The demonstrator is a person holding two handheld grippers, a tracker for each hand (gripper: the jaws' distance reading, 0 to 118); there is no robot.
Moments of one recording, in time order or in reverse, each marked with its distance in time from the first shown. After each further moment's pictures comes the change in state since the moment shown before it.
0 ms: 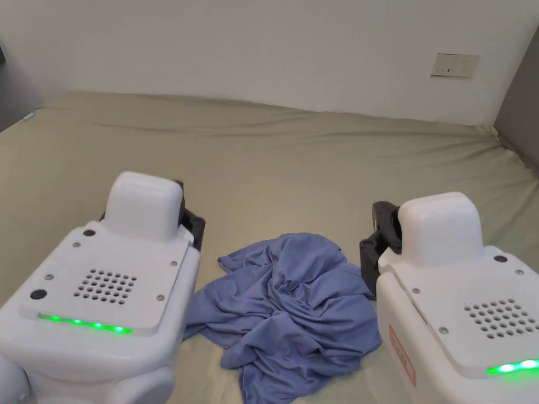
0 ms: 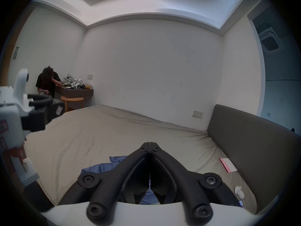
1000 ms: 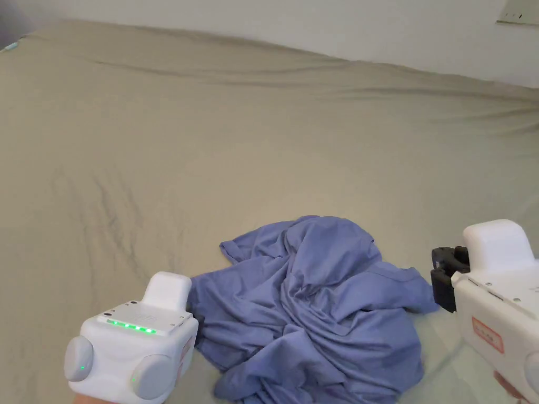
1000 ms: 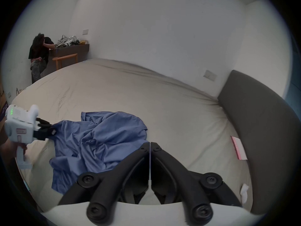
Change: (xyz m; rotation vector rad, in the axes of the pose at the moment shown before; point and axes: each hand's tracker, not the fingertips) left arm -0.014 -0.206 -0.196 -0.686 -0.127 0.105; right arm 0.071 -0.103 -0.228 -0.461 0.115 0.075
